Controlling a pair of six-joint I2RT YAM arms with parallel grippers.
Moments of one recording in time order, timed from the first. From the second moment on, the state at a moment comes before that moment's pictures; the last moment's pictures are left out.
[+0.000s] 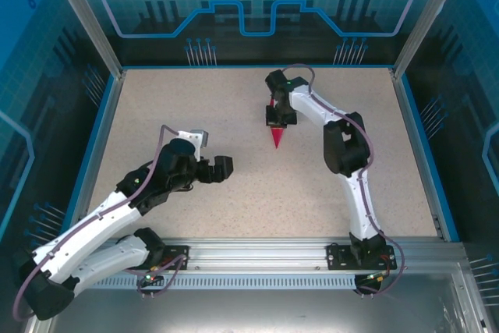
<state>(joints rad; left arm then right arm) -0.66 0.86 0.78 -0.56 -0.03 -0.55 0.44 2.37 2.06 -1.05 -0.04 0.46</state>
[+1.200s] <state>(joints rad) -0.53 0.93 0.80 -0.58 0.04 -0.49 0.51 2.38 2.17 -1.23 0.03 0.38</state>
